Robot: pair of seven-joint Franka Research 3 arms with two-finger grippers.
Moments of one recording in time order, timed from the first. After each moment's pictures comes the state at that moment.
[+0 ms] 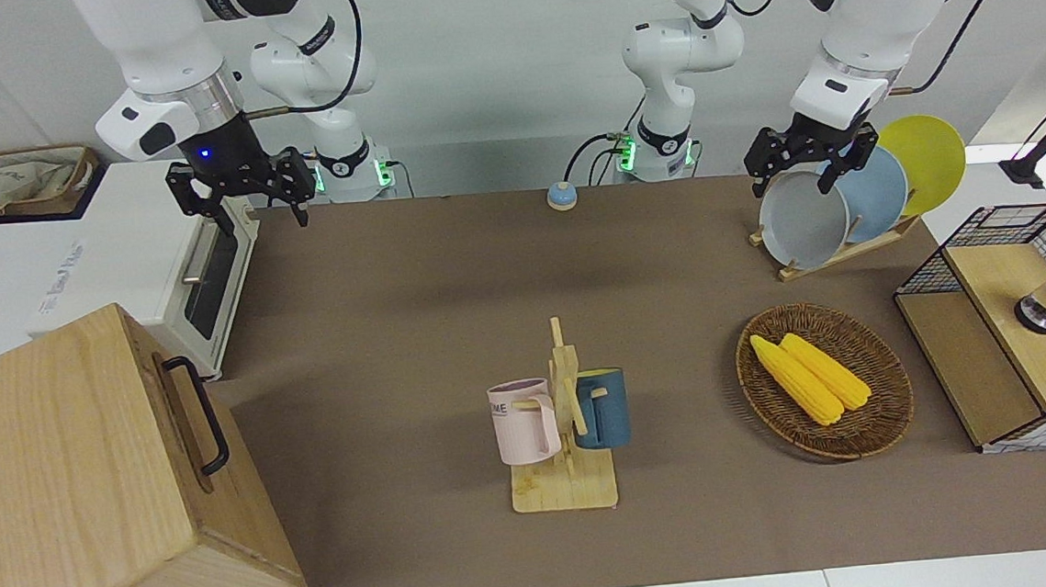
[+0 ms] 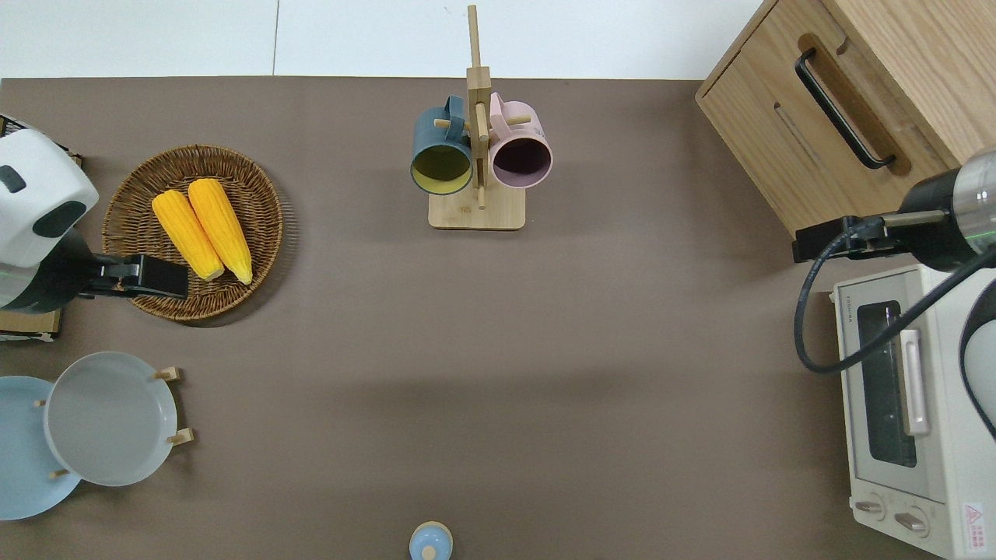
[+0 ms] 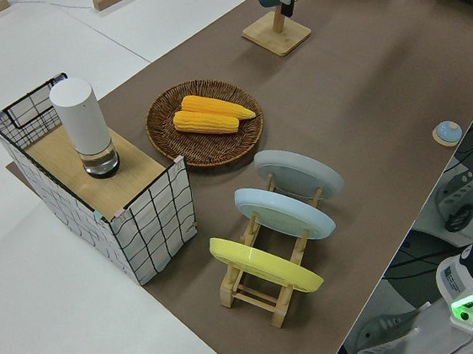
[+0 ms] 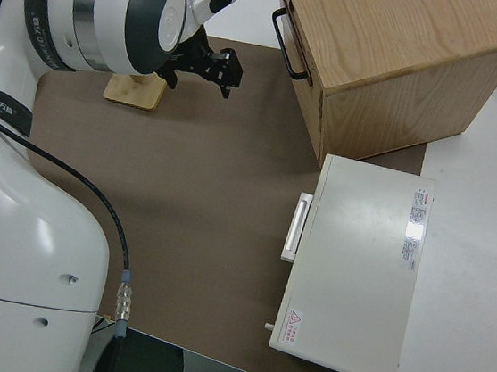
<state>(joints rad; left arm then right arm) -0.05 0.00 -0.03 -1.58 -0.01 1.58 -0.02 -0.15 0.07 0.23 -1.44 0.01 1.56 0.06</state>
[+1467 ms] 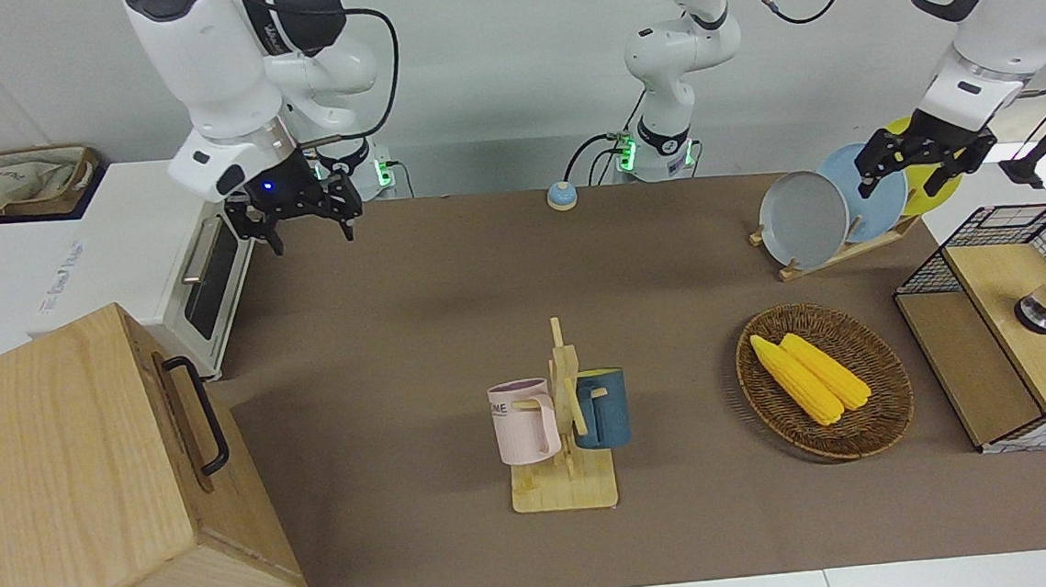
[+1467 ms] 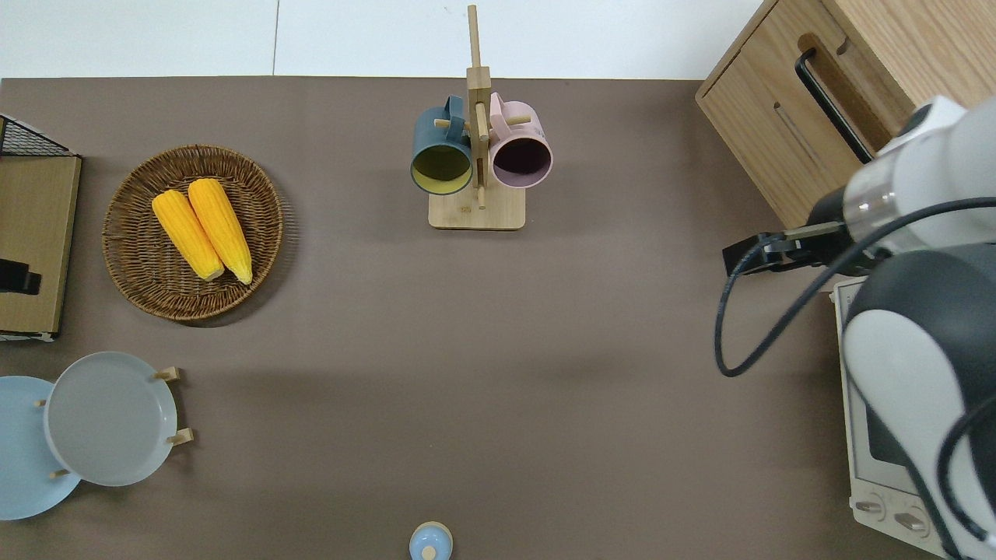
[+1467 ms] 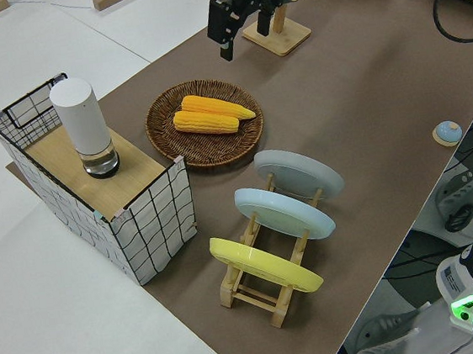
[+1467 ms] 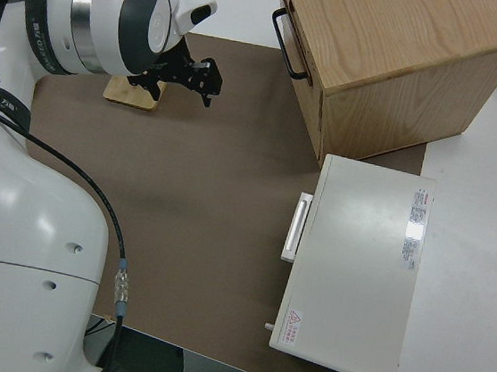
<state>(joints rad) 0.22 0.09 -0.01 -1.51 0.01 1.60 0.32 -0.07 0.13 0.25 -1.48 0.02 1.59 0.05</state>
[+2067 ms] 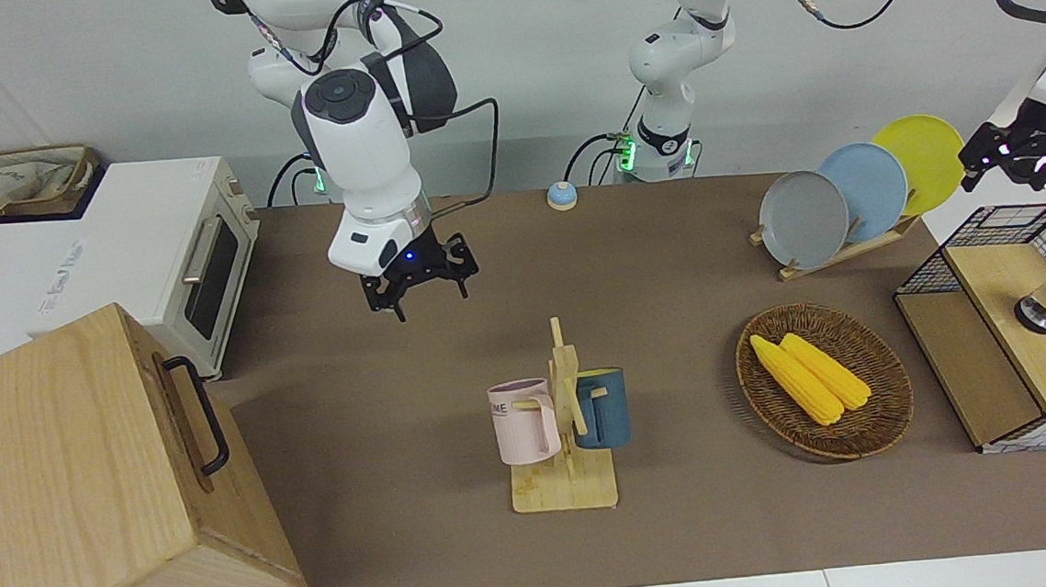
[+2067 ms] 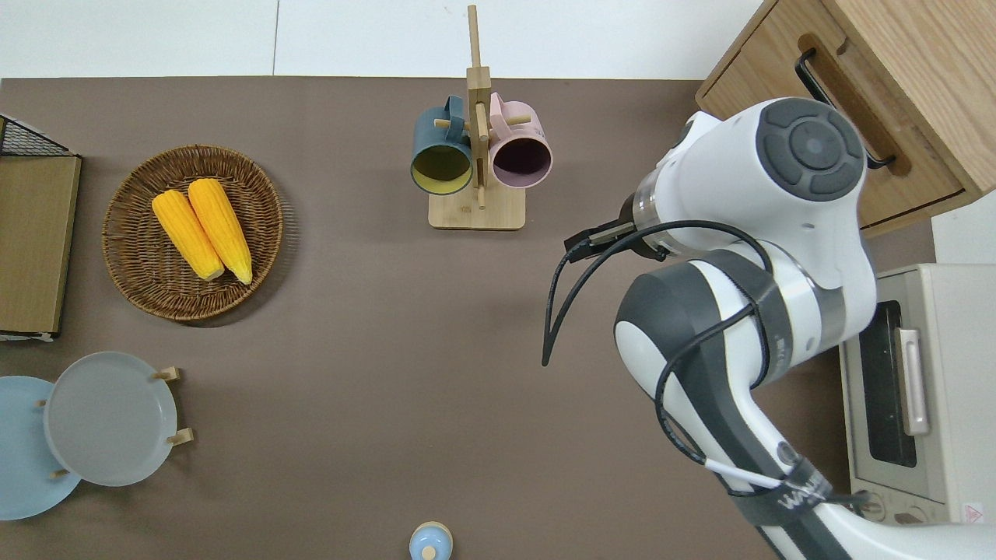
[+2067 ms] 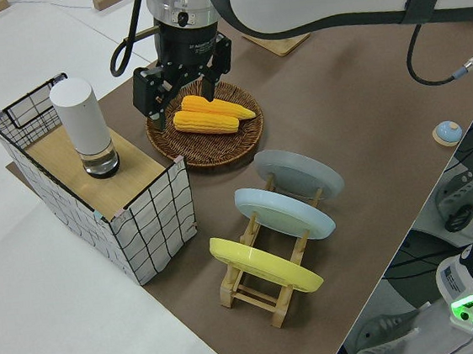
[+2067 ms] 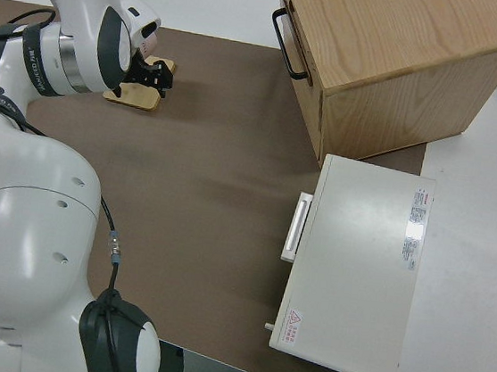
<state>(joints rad) 0.47 0.16 -0.01 -1.48 0.01 1.74 0.64 0.11 0.29 0.25 -1.54 0.01 1.94 0.09</state>
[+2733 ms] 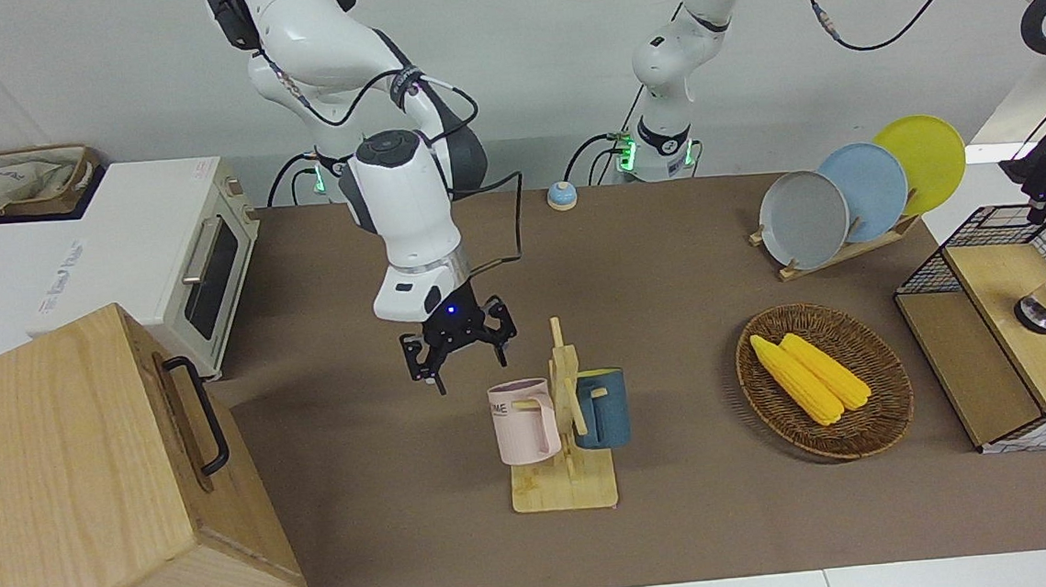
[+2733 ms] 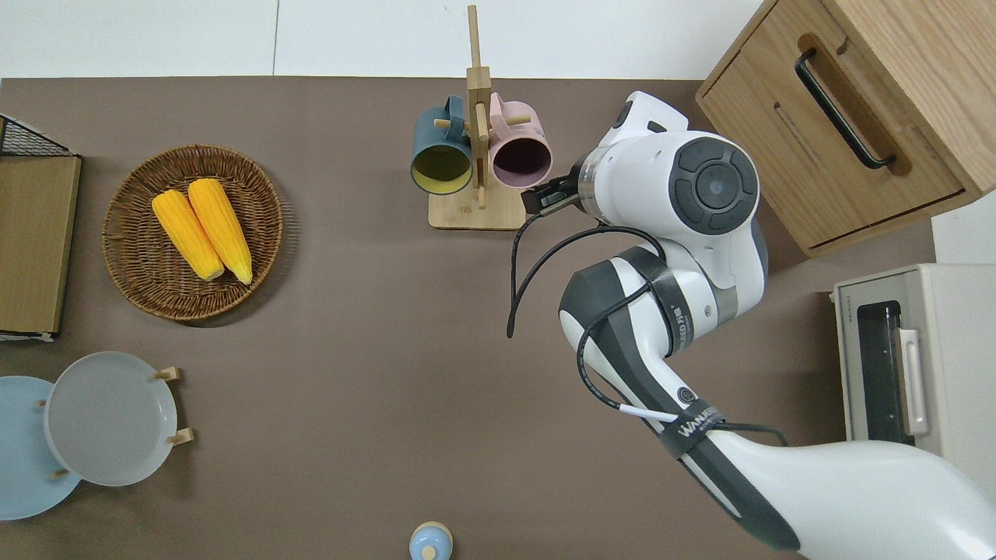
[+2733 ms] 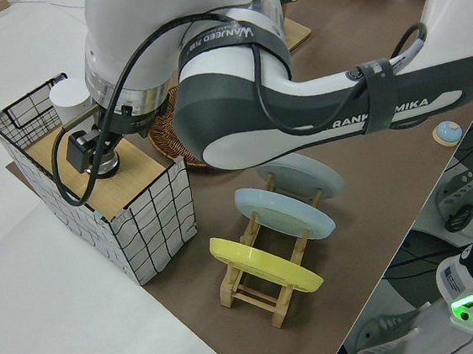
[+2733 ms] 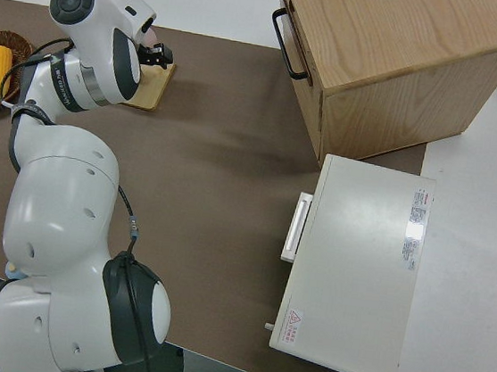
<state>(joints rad) 0.61 0.26 -0.01 -1.51 -0.23 2.09 0.74 0.16 0.46 0.25 -1.52 -0.13 2.36 0.09</state>
